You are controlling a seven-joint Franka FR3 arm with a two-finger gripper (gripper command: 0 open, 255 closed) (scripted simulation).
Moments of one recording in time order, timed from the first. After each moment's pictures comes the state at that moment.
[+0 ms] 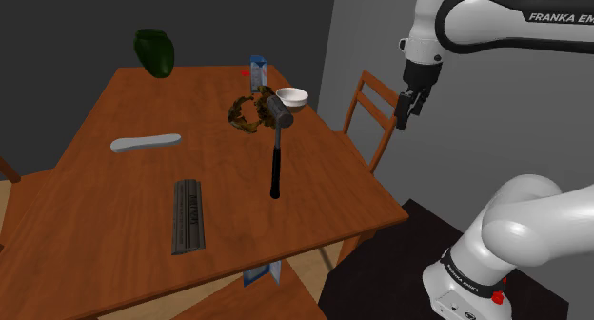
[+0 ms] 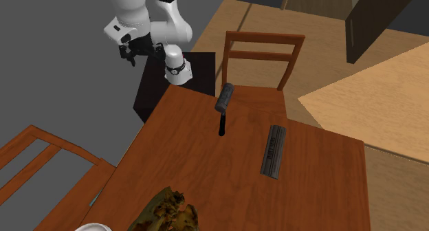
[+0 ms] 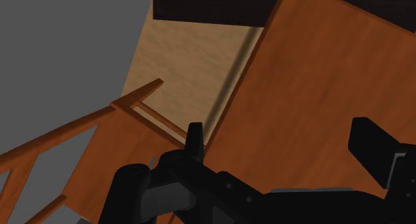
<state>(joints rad) 0.01 -0.76 0.03 -2.41 -0.12 1.58 -0.07</state>
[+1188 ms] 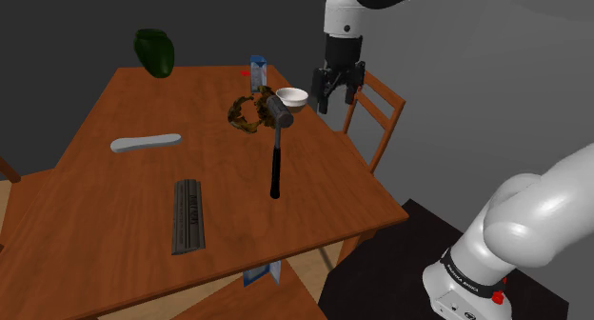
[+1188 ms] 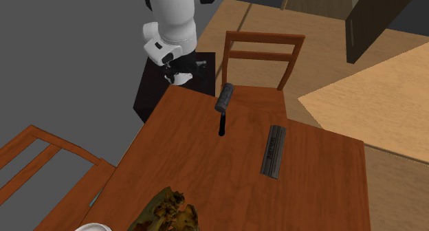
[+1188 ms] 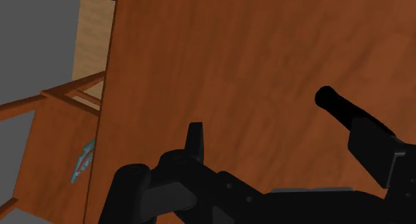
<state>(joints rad) 0.05 -0.30 0.25 -1.94 0.06 1.56 0.33</state>
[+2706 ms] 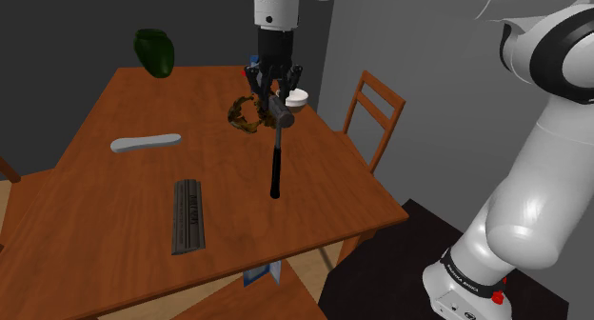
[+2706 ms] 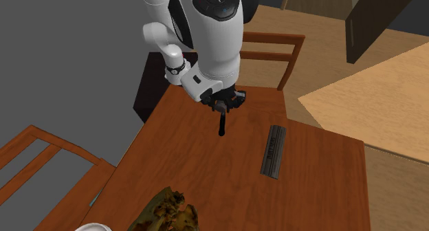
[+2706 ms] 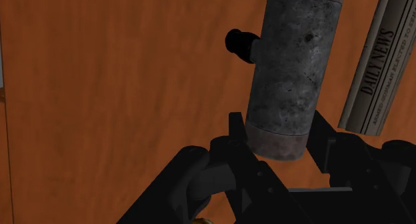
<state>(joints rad) 0.11 0.13 0.36 -1.48 0.04 1.56 0.61</state>
